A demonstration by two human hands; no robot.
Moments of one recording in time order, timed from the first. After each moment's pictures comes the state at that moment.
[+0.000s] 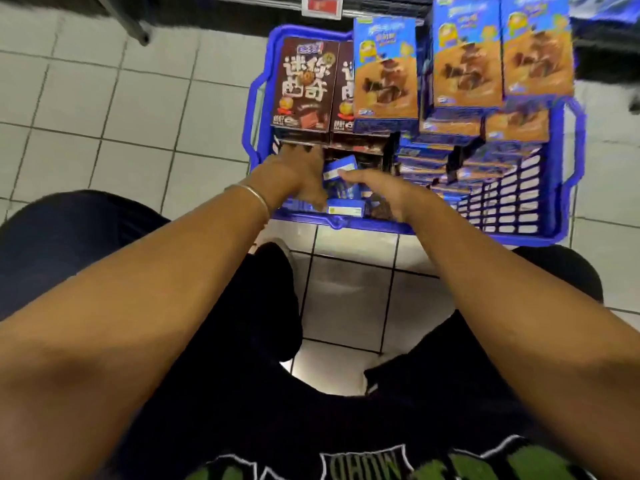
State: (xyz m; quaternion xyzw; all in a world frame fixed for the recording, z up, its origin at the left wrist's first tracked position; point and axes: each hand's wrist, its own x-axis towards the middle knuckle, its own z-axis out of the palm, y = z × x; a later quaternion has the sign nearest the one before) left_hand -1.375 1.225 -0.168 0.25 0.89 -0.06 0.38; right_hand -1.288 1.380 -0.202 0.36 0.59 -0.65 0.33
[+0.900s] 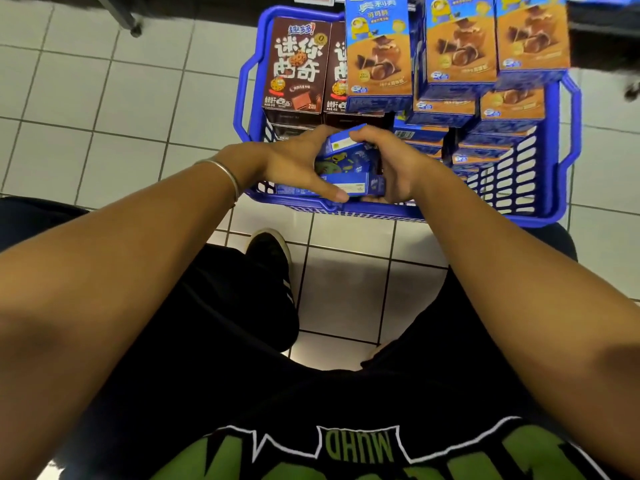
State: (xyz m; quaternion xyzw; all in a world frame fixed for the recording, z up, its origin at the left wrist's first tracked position) left_hand -1.369 1.208 -0.155 0.30 0.78 0.25 0.48; right_hand -1.287 1.400 -0.188 0.38 0.51 -0.70 0.32
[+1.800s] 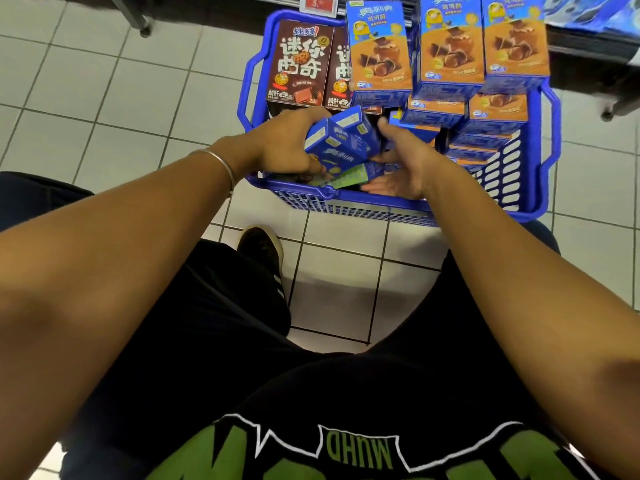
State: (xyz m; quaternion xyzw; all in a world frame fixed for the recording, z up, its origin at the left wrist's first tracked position) left_hand -1.360 1.192 -0.148 0.34 0.84 0.28 0.32; right_hand -1.267 1.411 -0.169 0.43 0.53 -0.69 0.24
